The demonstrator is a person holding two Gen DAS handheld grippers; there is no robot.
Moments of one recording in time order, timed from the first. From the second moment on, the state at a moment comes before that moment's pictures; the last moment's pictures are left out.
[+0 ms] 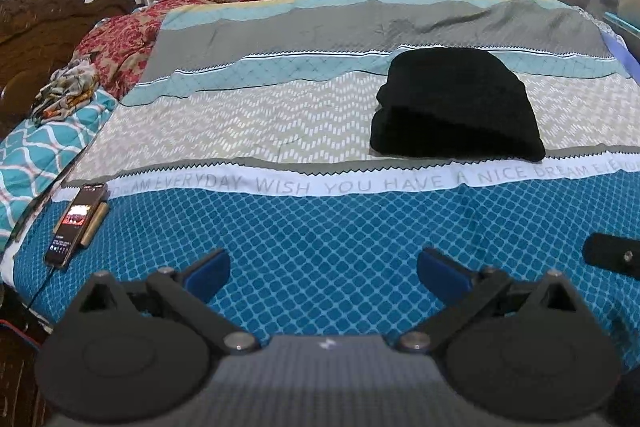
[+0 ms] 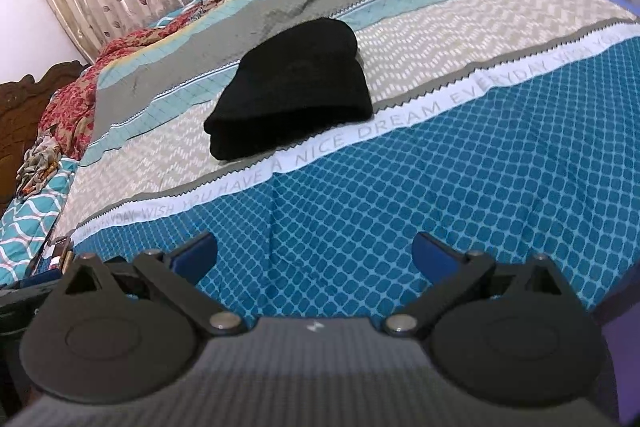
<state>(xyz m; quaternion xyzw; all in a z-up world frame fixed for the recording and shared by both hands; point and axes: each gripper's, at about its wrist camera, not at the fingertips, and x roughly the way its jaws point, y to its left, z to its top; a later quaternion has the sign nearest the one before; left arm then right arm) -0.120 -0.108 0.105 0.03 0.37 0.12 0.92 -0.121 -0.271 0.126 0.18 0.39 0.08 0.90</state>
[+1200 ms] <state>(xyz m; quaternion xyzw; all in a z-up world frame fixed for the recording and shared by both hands) -0.105 -0.108 0.092 0.06 0.41 0.16 0.90 -0.117 -0.276 0.120 0.19 0.40 0.08 0.89</state>
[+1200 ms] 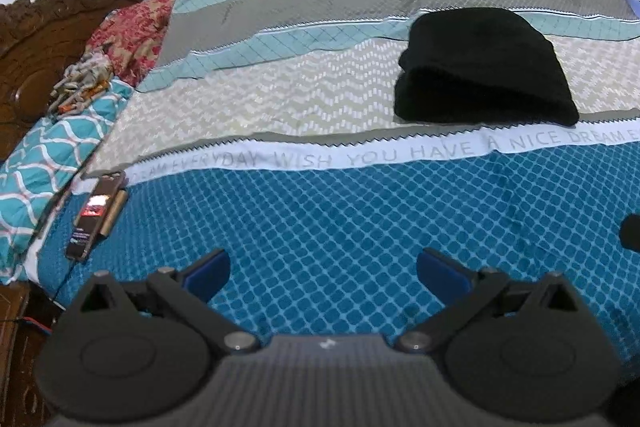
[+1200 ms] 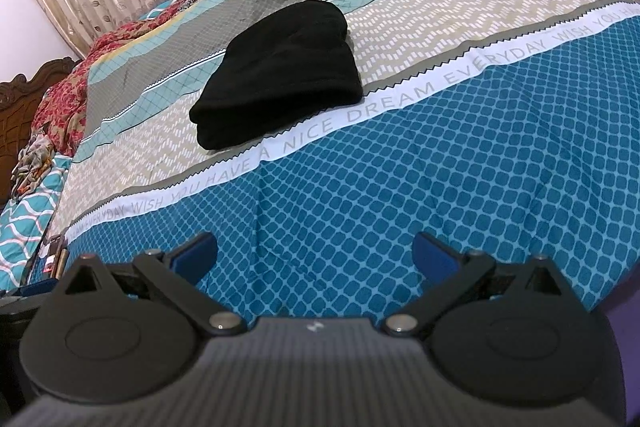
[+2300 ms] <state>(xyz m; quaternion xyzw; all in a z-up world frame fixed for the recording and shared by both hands) -0.104 -0.102 0.077 0.02 0.47 0.13 0.87 -0.118 -0.279 0.120 0.19 0.41 0.08 0.89</state>
